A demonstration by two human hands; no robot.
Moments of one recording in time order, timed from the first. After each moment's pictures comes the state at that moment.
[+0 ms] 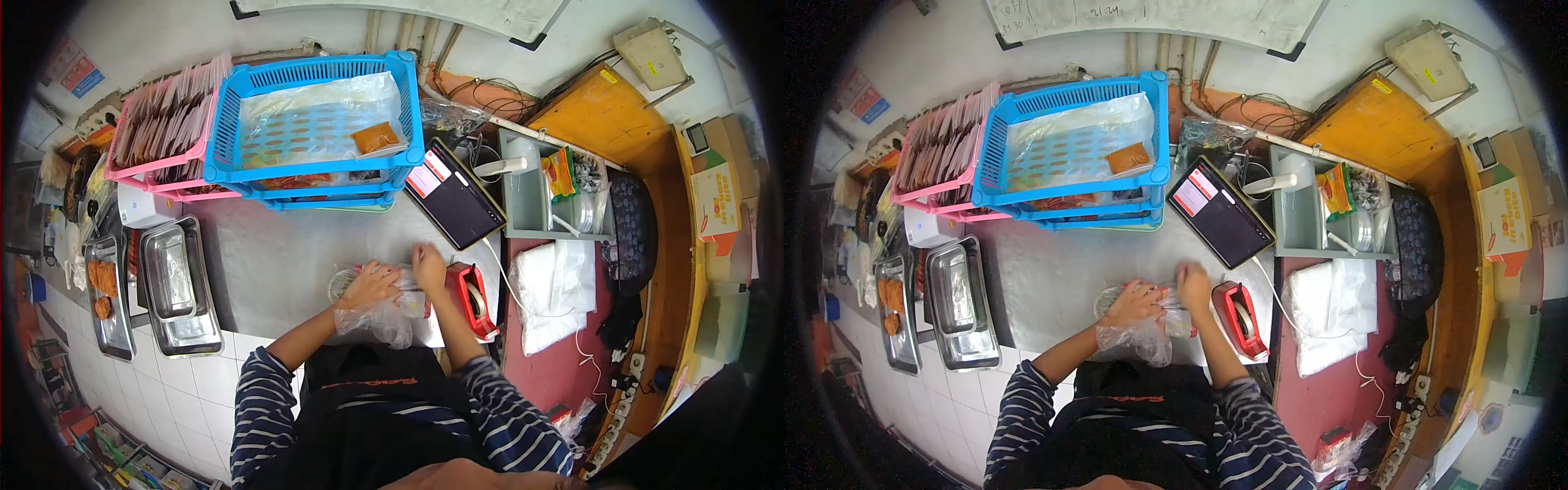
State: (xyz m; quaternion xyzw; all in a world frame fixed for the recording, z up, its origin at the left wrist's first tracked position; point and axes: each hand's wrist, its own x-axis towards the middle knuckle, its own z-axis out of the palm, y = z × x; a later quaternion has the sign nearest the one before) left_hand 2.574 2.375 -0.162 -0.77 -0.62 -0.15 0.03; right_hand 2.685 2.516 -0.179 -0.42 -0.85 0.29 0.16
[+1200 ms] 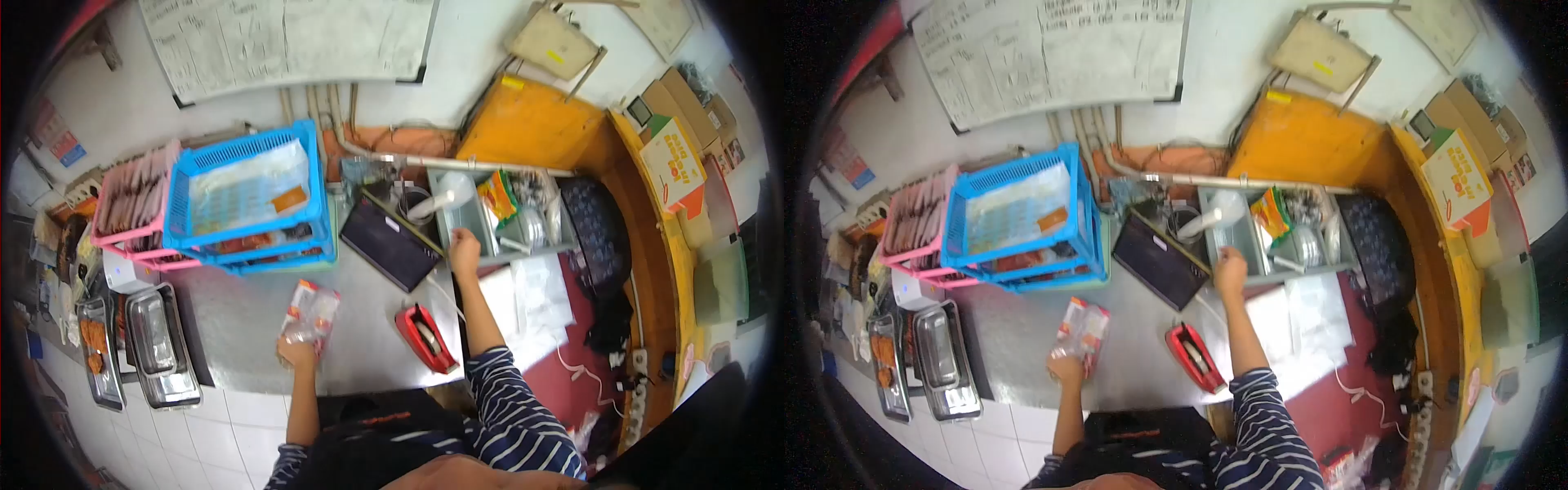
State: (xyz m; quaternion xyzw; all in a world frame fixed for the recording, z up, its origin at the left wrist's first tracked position) left_hand 2.599 2.330 -0.230 -0.12 -0.92 -0.36 -0.13; right_hand 2.768 2.700 -0.106 -0.51 -0.79 0.19 0.28
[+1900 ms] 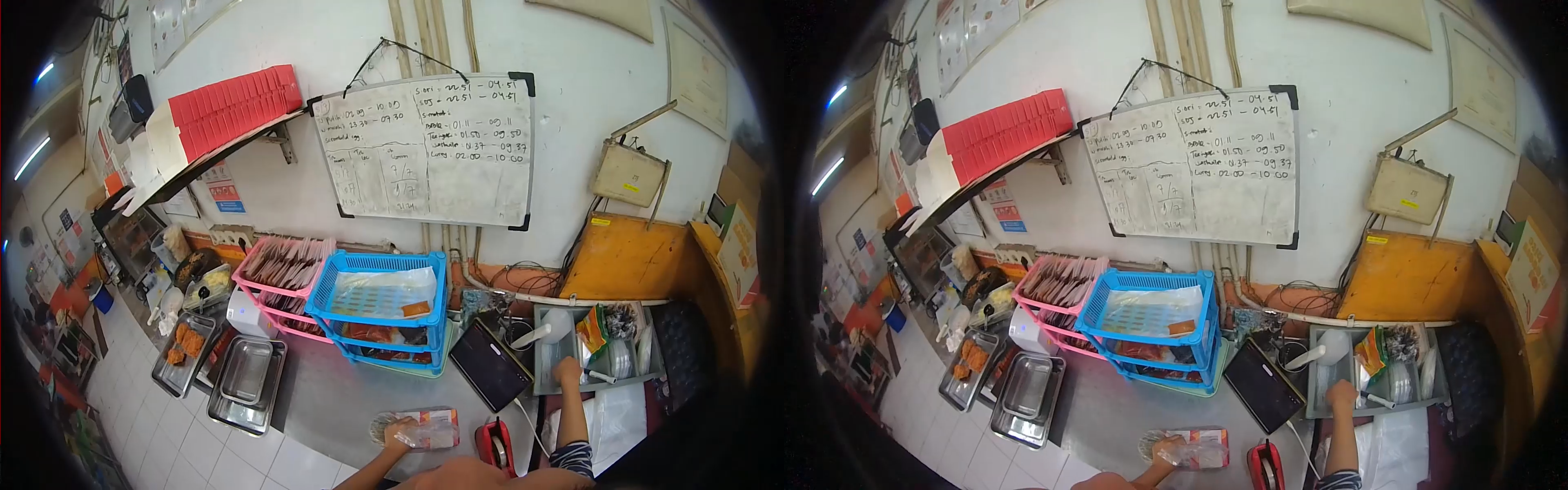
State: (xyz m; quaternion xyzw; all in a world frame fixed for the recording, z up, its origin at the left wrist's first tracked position) left_hand 2.627 2.359 -0.191 -0.45 -0.87 -0.21 0.00; right_hand 2.789 2.775 -0.115 -0.59 -0.80 0.10 0.03
